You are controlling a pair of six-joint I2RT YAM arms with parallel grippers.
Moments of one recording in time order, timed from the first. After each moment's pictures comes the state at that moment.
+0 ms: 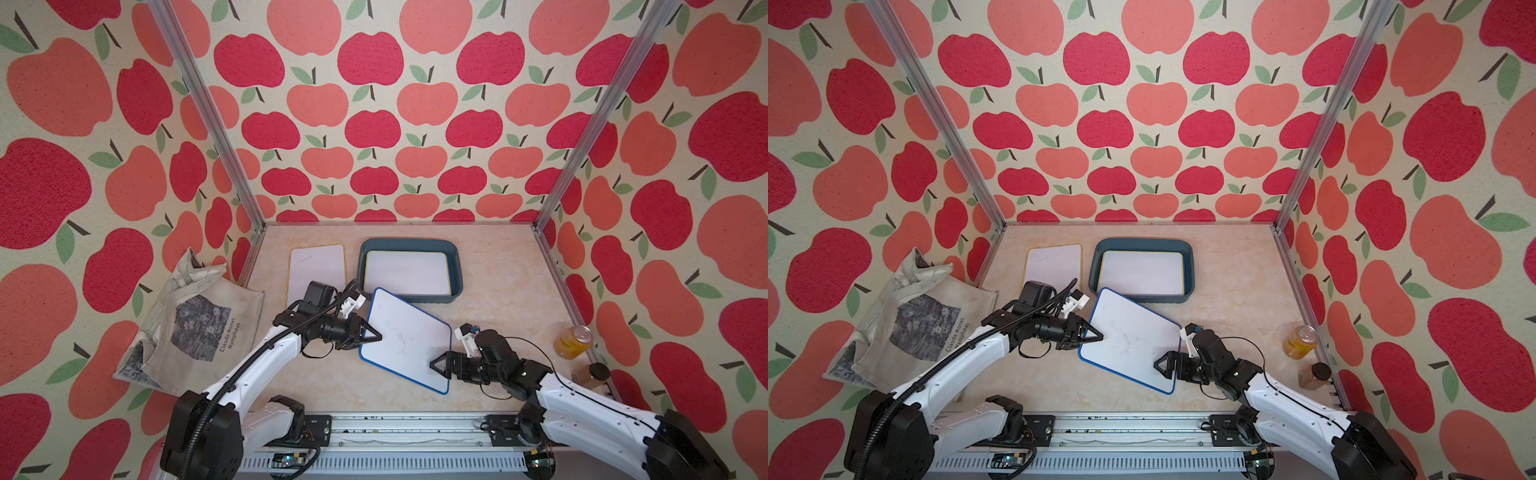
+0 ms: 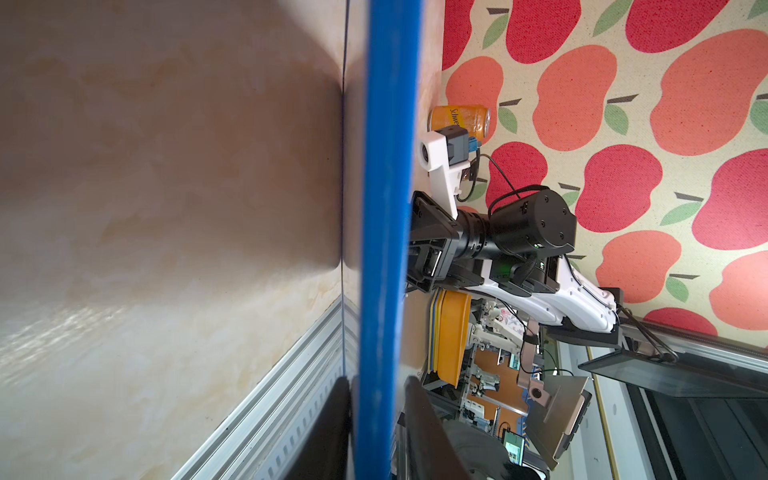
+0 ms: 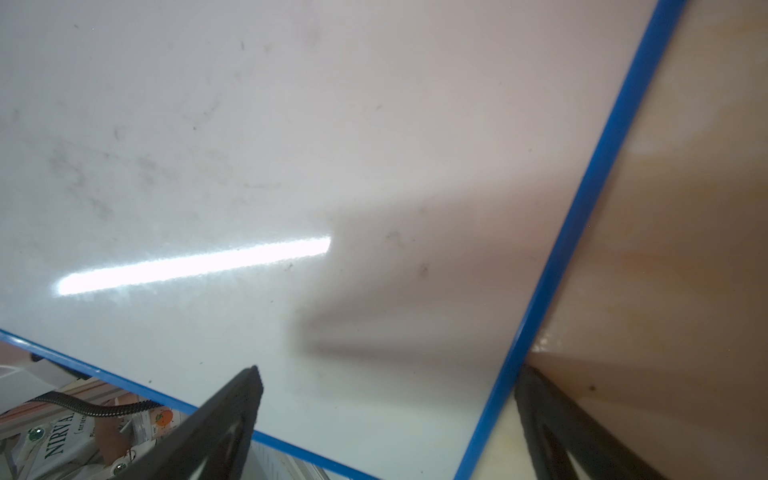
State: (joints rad) left arm -0.36 1.13 0.71 -0.56 1.01 -0.60; right arm 0.81 0.87 0.22 -0.13 -0.37 0.87
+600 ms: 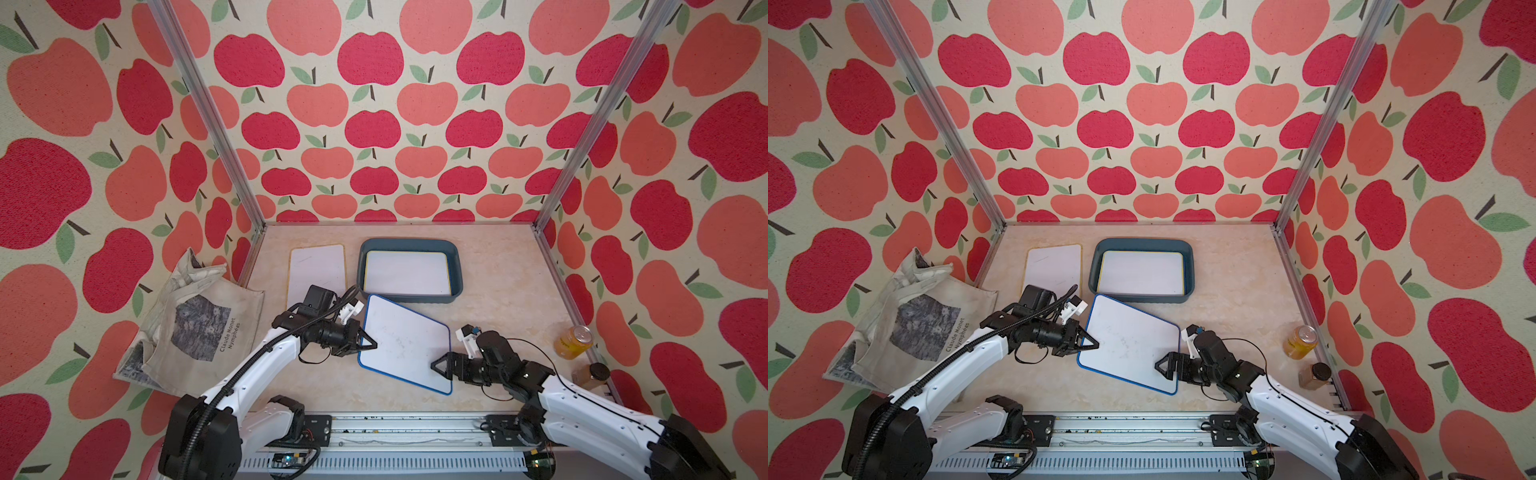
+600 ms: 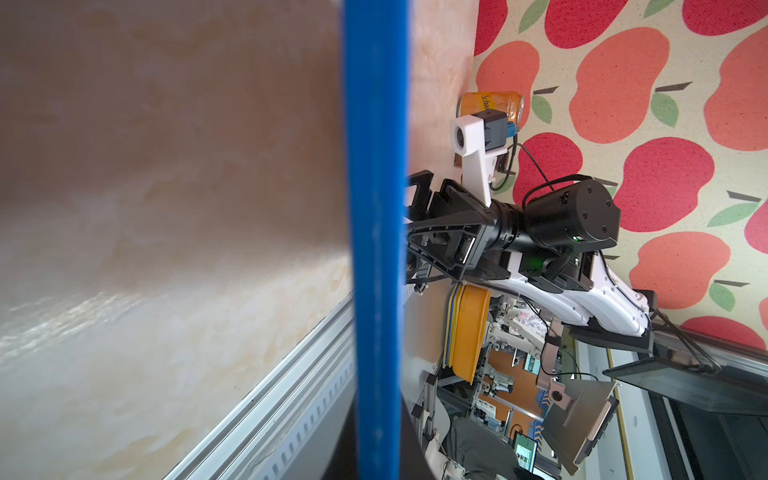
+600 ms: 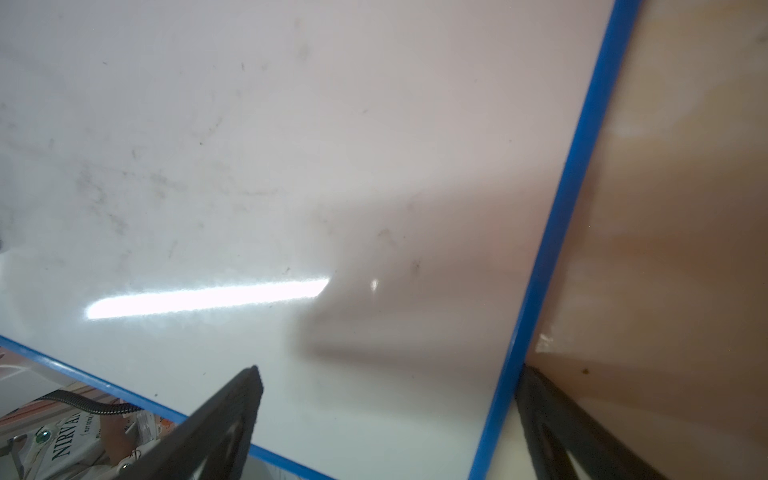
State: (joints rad) left arm -0.36 1.11 0.70 -0.69 0.94 -0.53; right arm 0.81 0.83 0.22 -0.18 -0.37 0.88
